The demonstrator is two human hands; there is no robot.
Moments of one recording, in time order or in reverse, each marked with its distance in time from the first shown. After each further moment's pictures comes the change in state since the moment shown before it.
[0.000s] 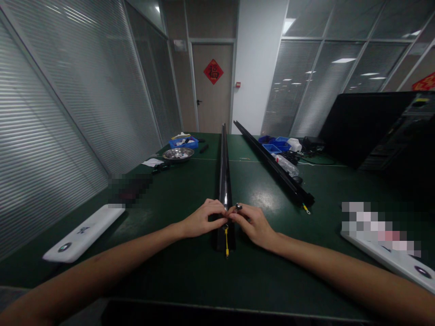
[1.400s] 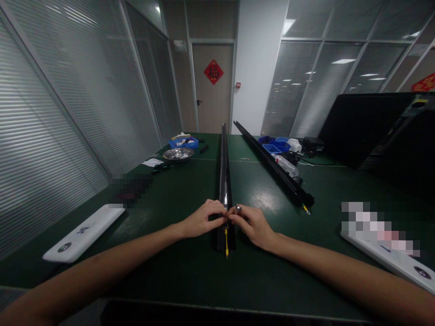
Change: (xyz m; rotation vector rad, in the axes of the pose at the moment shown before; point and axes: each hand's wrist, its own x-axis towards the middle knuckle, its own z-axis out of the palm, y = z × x) left_hand 0.002 0.004 -0.002 -0.024 -0.024 -0.003; right_hand -0.002 0.003 0.001 -0.047 -0.013 0.016
